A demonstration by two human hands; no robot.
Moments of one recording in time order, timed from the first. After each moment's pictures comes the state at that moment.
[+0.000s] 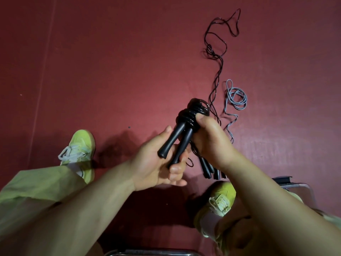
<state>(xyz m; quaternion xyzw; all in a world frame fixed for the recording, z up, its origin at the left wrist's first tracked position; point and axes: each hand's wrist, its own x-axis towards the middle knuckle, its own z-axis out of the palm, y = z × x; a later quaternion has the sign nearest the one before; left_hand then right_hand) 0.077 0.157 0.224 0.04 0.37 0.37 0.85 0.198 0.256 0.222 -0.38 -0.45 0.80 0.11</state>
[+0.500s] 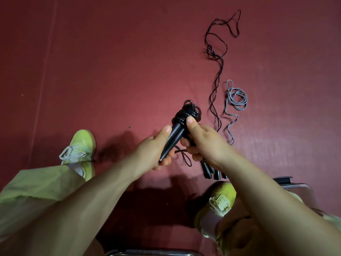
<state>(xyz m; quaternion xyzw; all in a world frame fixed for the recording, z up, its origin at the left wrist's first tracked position) 0.079 0.168 0.222 0.19 0.68 0.34 0.62 0.200 0.253 0.223 -0.44 -0.57 0.69 0.00</state>
